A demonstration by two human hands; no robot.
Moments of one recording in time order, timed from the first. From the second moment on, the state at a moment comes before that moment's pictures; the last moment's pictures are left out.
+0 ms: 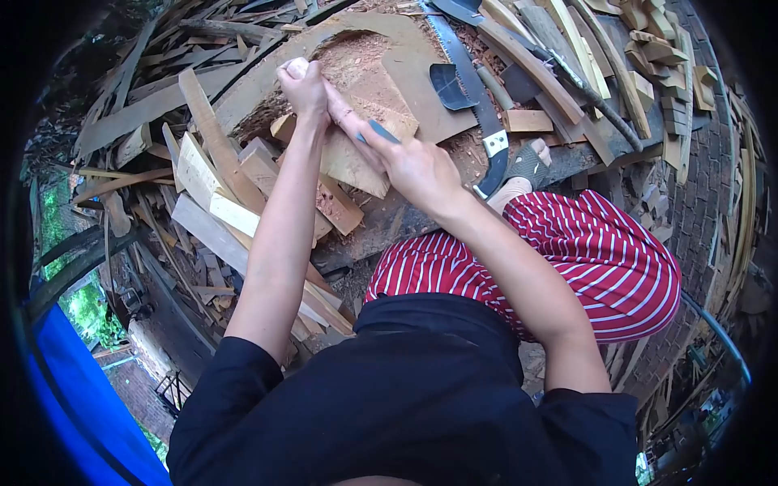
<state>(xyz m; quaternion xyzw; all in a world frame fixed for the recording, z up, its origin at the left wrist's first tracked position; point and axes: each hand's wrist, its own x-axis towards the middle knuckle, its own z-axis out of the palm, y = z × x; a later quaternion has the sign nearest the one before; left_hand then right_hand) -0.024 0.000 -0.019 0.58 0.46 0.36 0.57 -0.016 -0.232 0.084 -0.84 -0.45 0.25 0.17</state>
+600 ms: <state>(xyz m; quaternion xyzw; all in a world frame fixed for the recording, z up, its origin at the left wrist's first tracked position) 0.005 -0.012 -0.007 0.55 0.50 0.31 0.59 -0.030 -0.269 0.091 -0.86 -0.46 0.19 0.09</state>
